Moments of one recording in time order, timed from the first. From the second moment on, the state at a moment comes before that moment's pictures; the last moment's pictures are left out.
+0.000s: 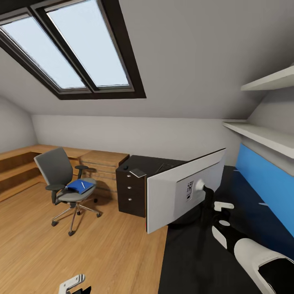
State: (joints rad) left arm 0.02 0.19 -0.16 -1.07 0.68 0.30 0.19; right arm -0.84 -0.15 0.39 -0.17 -0.44 -0.23 -0.23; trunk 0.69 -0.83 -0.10
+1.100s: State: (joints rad) left arm 0.02 0.19 -0.12 -1.08 0.68 0.30 0.19; right arm -0.84 -0.15 0.39 -0.17 -0.44 -0.25 -0.23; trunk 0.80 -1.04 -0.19
